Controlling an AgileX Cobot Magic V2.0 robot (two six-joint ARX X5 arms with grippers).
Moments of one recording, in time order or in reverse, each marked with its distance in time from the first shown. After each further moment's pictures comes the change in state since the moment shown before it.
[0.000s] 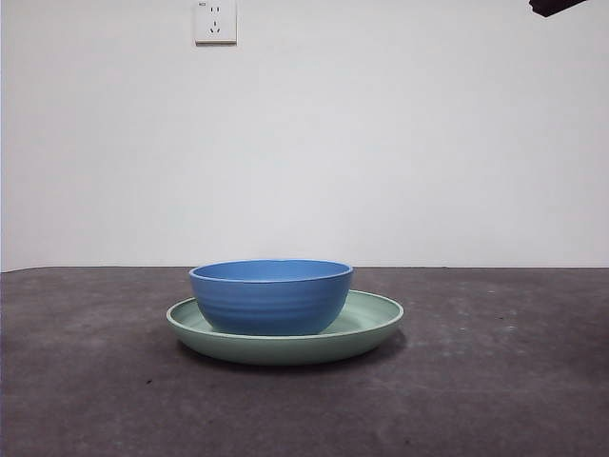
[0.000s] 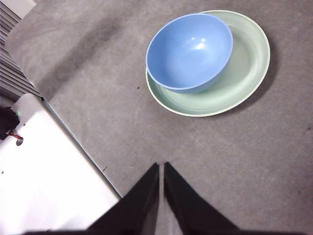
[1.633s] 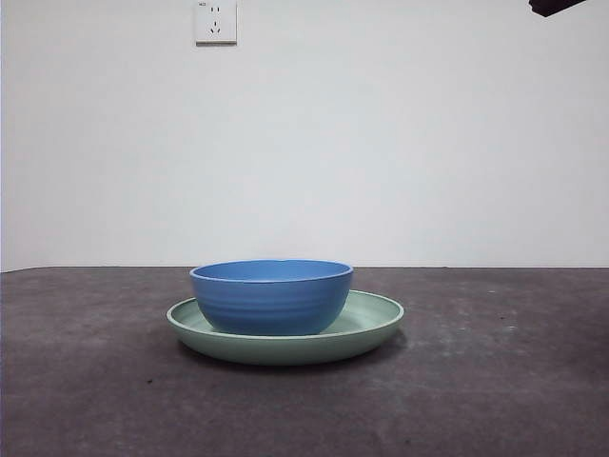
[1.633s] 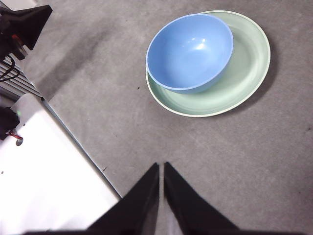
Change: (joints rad) left arm 0.004 -0.140 -0.235 -0.161 -0.003 -0.023; right arm 0.000 0.000 0.000 0.001 0.000 -0.001
